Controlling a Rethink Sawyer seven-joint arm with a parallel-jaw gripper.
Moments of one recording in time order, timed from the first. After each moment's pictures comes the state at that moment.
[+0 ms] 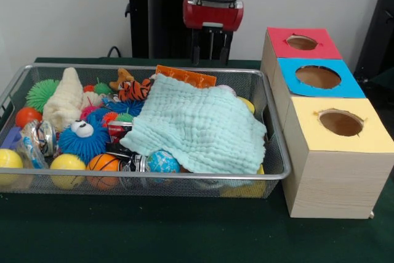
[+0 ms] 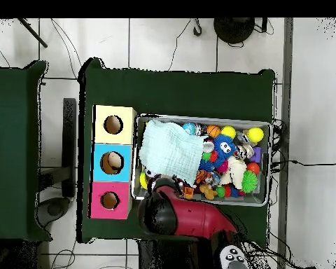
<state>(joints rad) -0.26 -0.79 -0.02 2.07 -0.14 0.08 1.57</state>
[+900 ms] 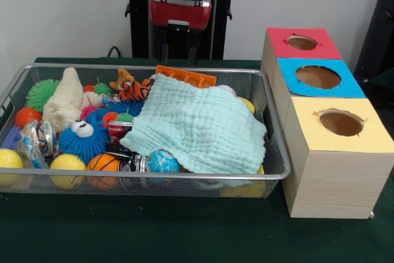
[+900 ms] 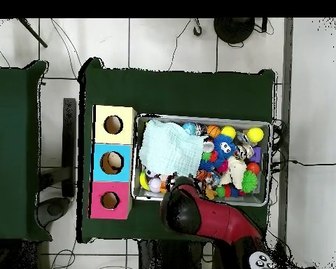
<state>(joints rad) -0.38 -0.80 0.01 2.07 -0.14 0.08 1.57</state>
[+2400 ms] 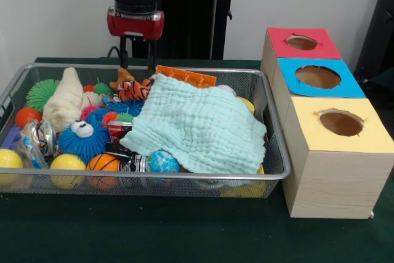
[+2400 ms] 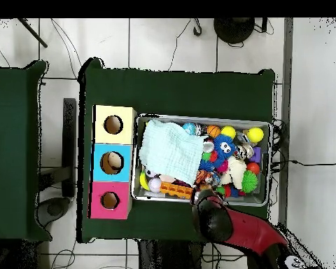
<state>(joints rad) -0.60 -0.70 0.04 2.08 -0.29 0.08 1.57</state>
